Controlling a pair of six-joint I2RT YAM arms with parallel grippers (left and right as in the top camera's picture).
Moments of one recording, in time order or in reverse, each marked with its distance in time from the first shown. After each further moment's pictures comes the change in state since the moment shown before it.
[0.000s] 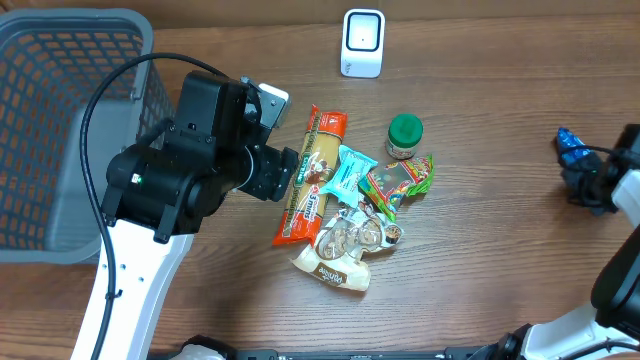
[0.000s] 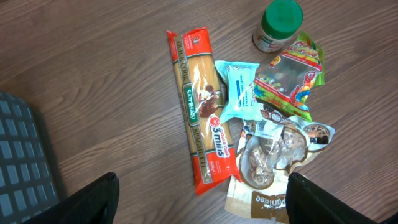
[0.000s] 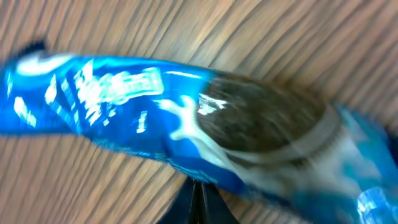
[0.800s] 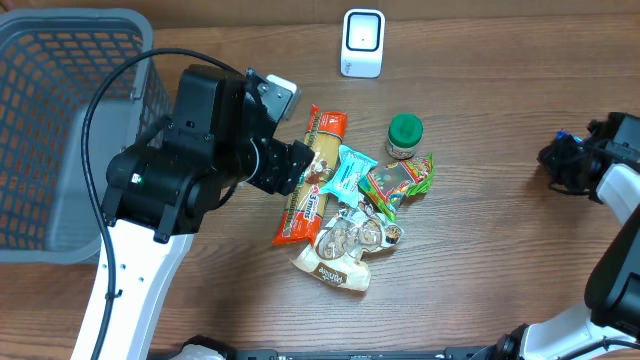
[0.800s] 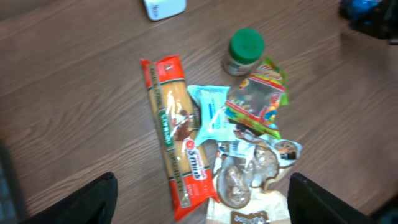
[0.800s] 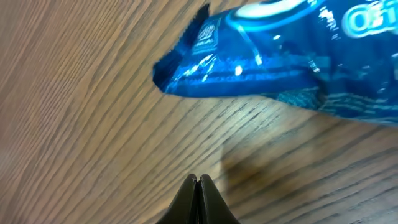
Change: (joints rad) left arm 0.000 0.000 0.000 0.079 0.123 0.000; right arm 0.092 0.001 0.000 0.090 -0.228 -0.089
